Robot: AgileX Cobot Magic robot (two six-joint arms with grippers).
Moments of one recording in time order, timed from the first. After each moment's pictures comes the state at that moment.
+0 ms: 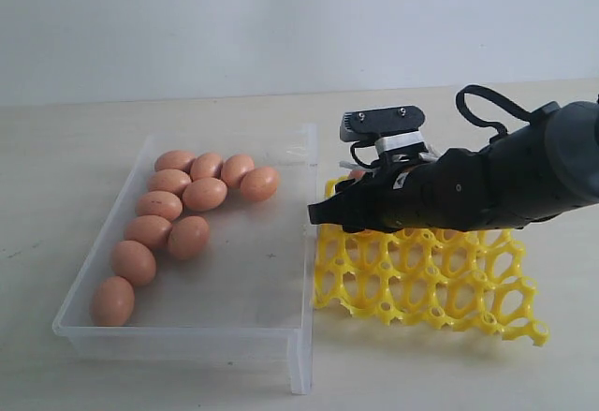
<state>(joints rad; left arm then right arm) -0.05 0.01 0.00 -0.19 0.37 0.10 0.53 1.91 -0.88 0.36 -0.17 -0.13</state>
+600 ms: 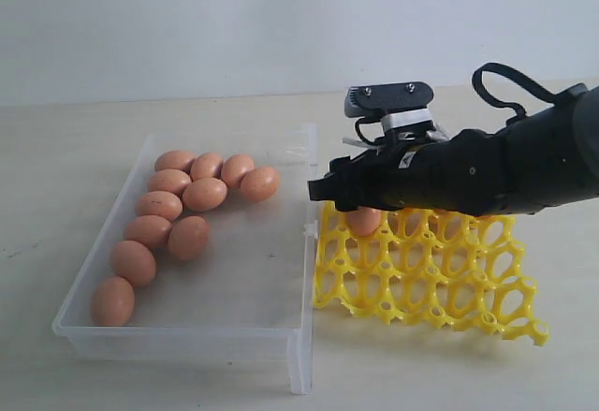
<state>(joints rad) -0.05 0.01 0.00 -0.19 0.37 0.10 0.53 1.84 -0.88 0.36 -0.18 -0.12</state>
